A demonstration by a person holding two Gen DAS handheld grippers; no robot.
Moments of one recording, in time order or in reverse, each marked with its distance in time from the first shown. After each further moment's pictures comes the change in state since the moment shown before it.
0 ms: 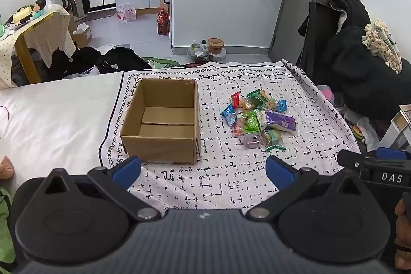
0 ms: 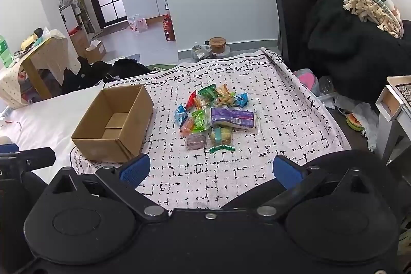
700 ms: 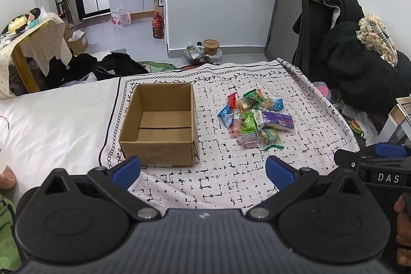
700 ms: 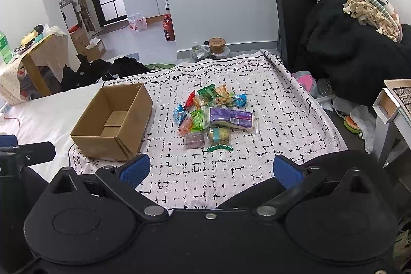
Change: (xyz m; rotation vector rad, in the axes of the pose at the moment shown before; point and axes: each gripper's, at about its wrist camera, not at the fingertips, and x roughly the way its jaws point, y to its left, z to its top) left arm -0.004 -0.004 0.000 0.043 -0.008 -0.007; right arm -0.003 0.002 -0.002 -0.005 -0.006 0.000
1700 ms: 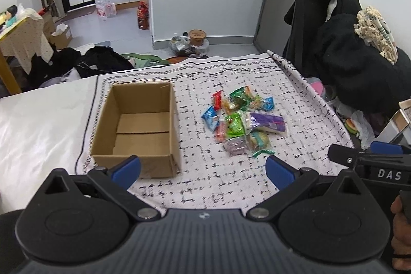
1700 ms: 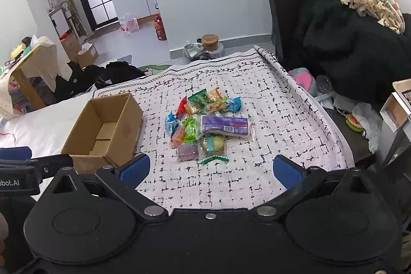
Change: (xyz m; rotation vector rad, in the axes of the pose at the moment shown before) left arm 0.052 -0.019 0.034 0.013 0.057 -0.063; right arm 0.031 -0.018 0.028 0.046 0.026 -0.022
